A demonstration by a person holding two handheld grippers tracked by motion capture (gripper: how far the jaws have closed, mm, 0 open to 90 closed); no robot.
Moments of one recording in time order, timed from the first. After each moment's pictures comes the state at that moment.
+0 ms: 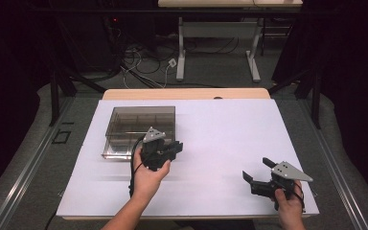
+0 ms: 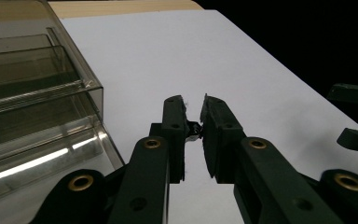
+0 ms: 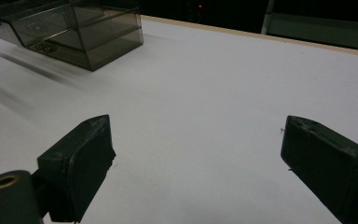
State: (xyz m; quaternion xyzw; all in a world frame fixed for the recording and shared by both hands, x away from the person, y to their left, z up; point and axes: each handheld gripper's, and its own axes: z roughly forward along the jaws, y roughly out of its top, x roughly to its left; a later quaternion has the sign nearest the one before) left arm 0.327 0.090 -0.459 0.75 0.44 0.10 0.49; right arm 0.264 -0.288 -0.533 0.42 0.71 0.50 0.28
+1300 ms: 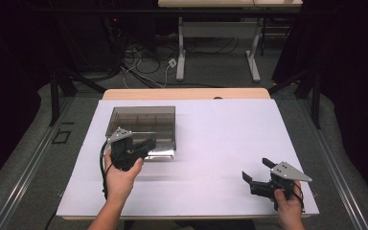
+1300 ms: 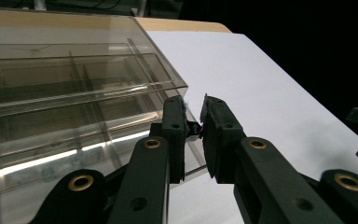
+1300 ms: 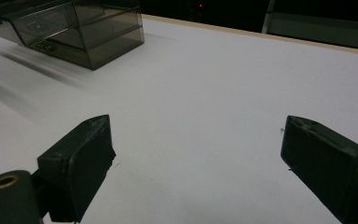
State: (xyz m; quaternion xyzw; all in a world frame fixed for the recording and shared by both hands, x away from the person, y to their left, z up) left arm 0.321 0.162 -0.456 0.70 0.49 0.11 0.51; right arm 0.263 -0.286 -0.533 0.42 0.71 0.50 0.27
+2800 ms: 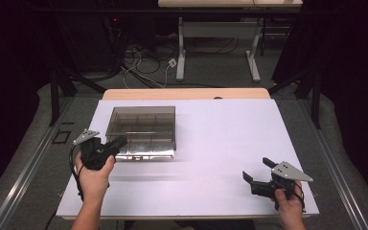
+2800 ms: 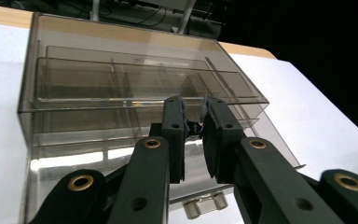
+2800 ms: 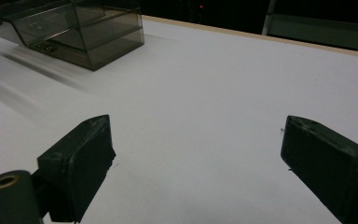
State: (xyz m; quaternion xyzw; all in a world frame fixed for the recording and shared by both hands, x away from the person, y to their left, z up) left arm 0.322 0.233 -0.461 0.65 0.54 0.16 0.51; right arm 0.263 -0.288 -0.532 0.41 0.71 0.50 0.28
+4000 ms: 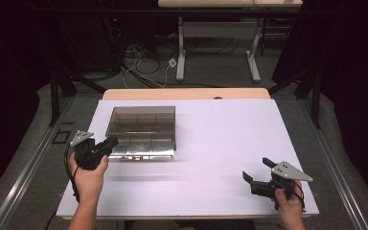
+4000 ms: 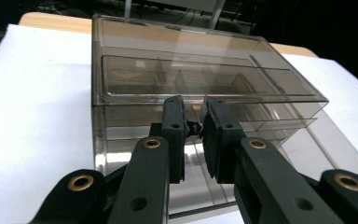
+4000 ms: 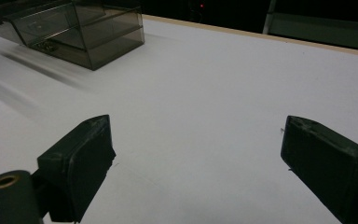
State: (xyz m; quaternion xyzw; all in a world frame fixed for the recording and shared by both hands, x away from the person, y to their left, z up) left arm 0.328 0.252 -0.475 0.65 0.56 0.21 0.47; right arm 0.264 -0.288 -0.533 0.41 0.71 0.50 0.27
